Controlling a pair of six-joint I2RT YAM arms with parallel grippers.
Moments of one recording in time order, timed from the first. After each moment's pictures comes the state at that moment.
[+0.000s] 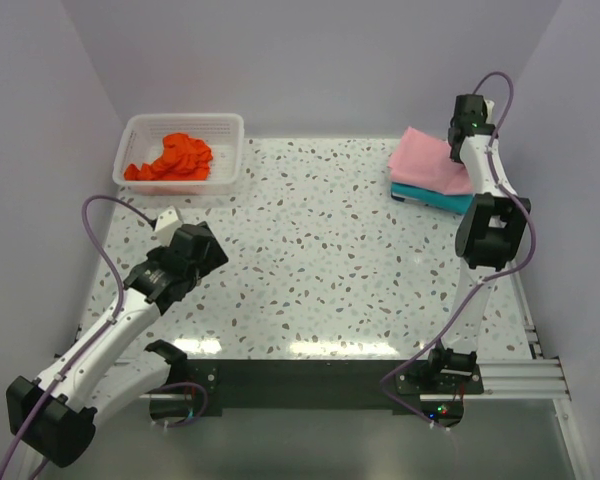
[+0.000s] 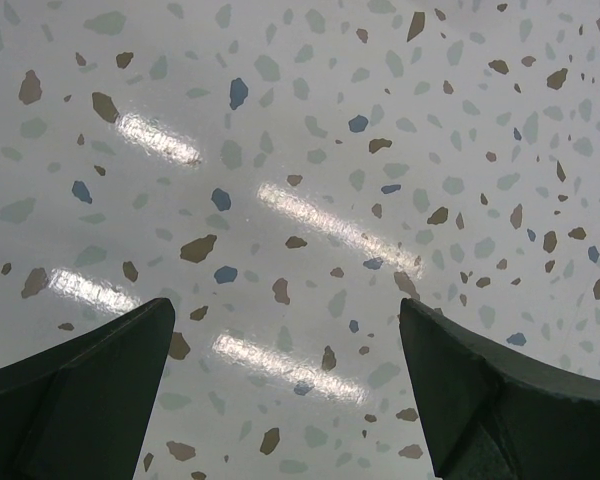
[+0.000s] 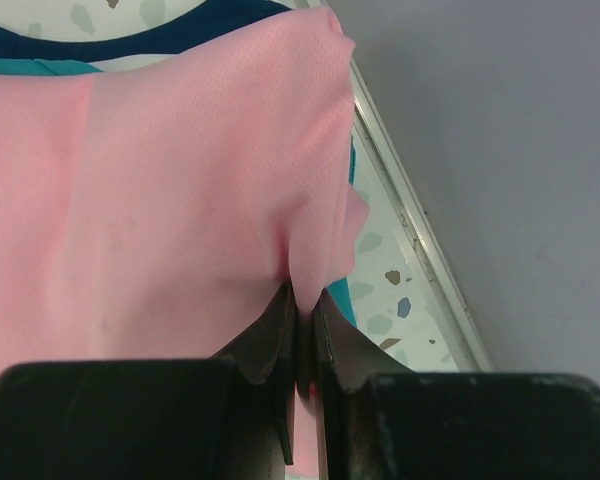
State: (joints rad) left arm -0.47 0.88 0.73 -0.72 -0.51 -0.86; right arm -0.12 2.22 2.08 -0.70 0.51 0.10
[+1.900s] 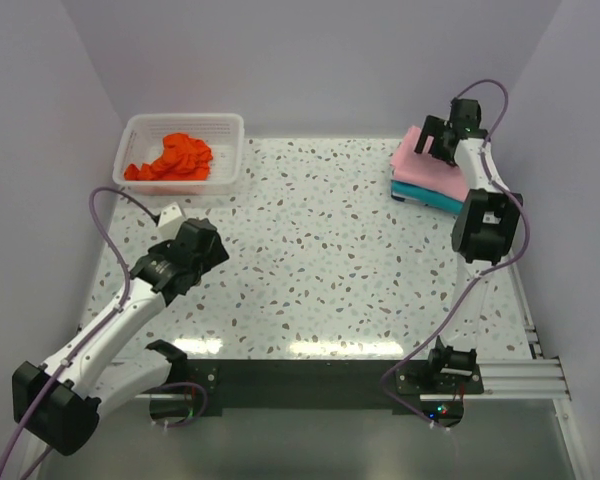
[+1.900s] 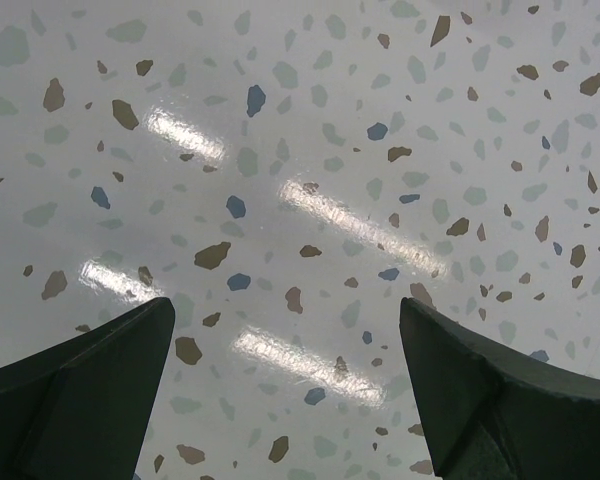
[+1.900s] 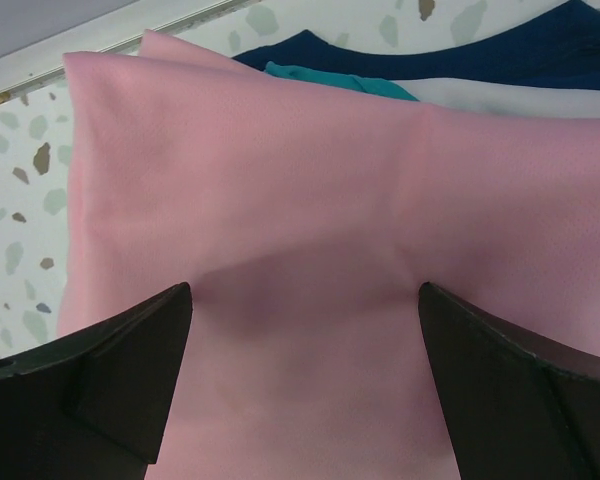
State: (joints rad) left arm -0.47 0.95 0.77 -0.73 -0.54 -0.86; right arm -0.12 2.32 2.11 -0.56 0.01 0.22
